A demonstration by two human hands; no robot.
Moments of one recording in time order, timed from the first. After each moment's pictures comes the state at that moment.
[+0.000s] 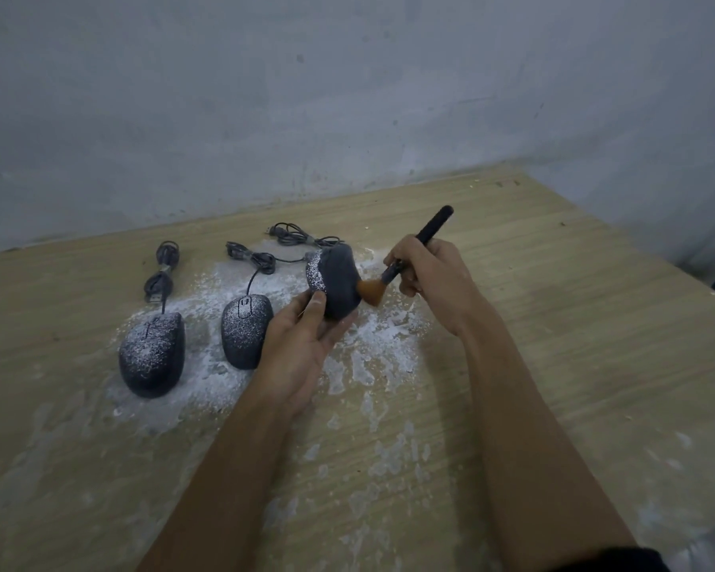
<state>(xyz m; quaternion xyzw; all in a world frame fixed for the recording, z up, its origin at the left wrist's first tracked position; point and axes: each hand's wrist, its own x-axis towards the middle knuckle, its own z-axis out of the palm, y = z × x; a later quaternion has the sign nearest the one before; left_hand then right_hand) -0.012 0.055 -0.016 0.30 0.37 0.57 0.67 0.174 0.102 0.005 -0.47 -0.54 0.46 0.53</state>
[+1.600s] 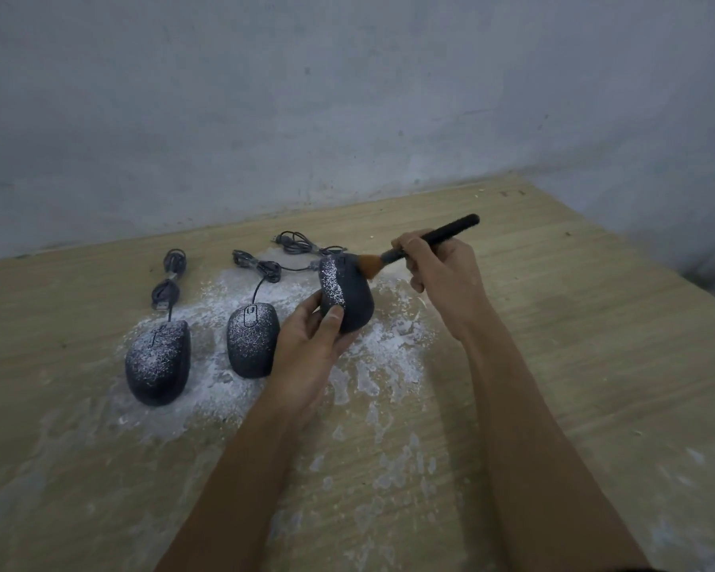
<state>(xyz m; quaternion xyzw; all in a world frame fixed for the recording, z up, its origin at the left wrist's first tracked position) -0.011 0.059 -0.028 0.38 0.44 0.54 0.61 0.173 0.106 0.011 -0.49 -0.52 0.39 0.58</state>
